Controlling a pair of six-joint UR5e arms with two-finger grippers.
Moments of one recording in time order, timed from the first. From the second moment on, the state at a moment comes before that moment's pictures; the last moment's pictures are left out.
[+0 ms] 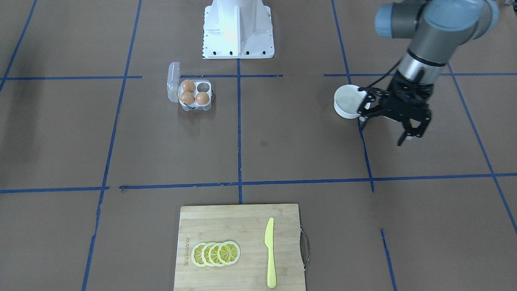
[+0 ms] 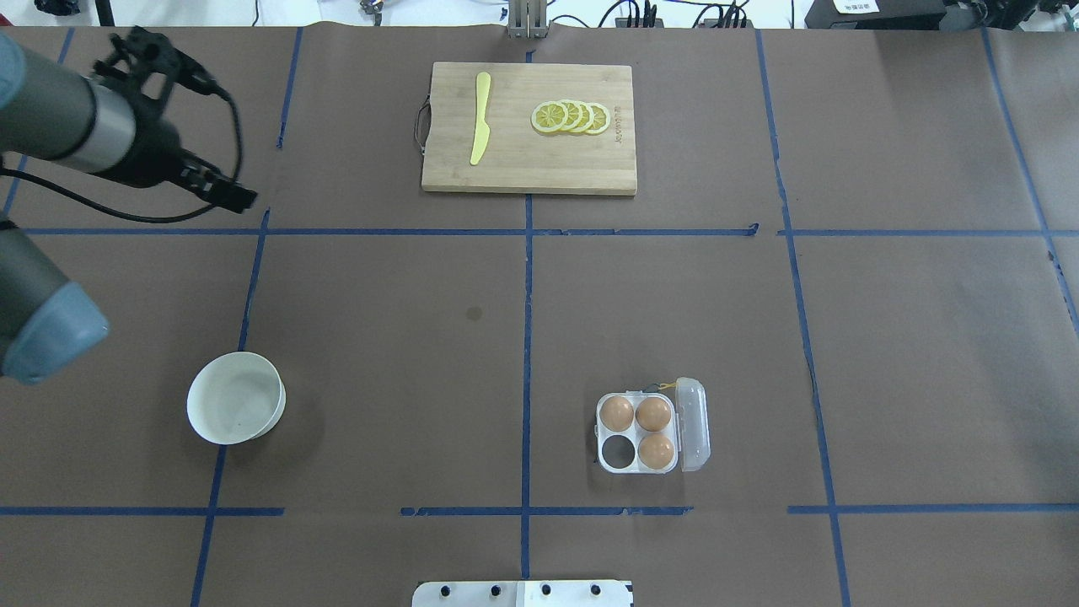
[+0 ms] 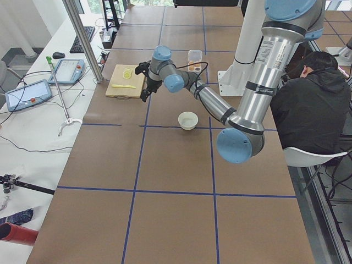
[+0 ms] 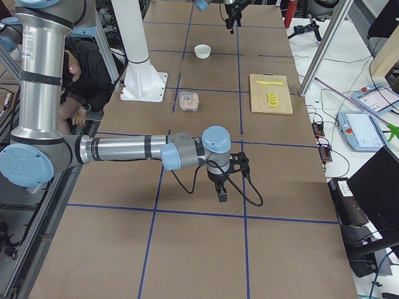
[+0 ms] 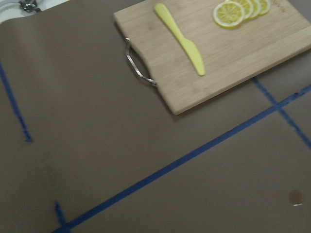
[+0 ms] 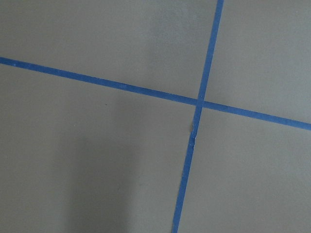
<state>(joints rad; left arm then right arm) -1.00 -1.82 -1.89 -1.81 -2.02 -0.31 1.46 -1.71 1.78 -1.40 2.29 0.04</state>
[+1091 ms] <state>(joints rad) -1.57 -1.54 -1.67 -1.55 -2.27 0.25 1.46 -1.71 1.79 -1.40 2.30 0.04</state>
